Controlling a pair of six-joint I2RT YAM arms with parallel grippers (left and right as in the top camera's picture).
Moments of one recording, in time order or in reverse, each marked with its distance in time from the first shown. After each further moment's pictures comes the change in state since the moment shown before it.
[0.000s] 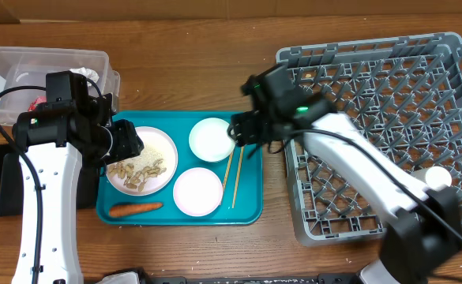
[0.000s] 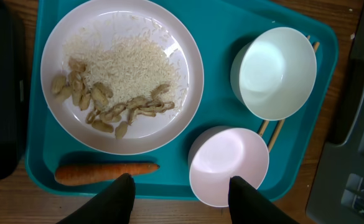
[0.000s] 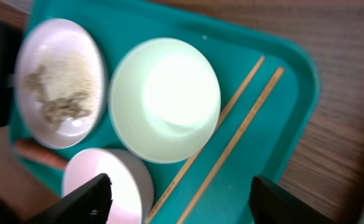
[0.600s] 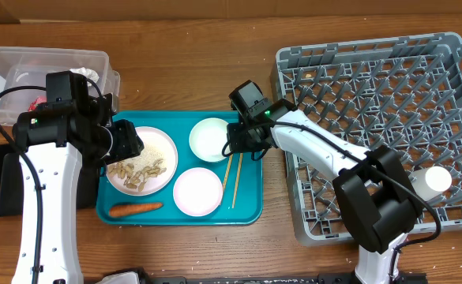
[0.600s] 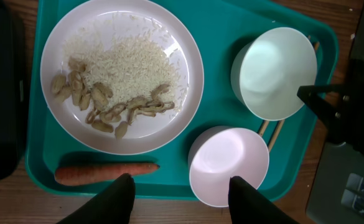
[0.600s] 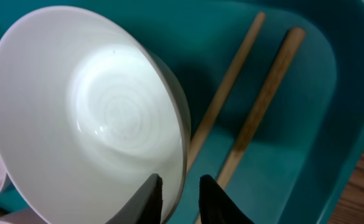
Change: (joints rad) left arm 0.000 0.000 0.000 0.000 0.000 0.000; right arm 0.050 0.245 0.000 0.096 0.069 0.154
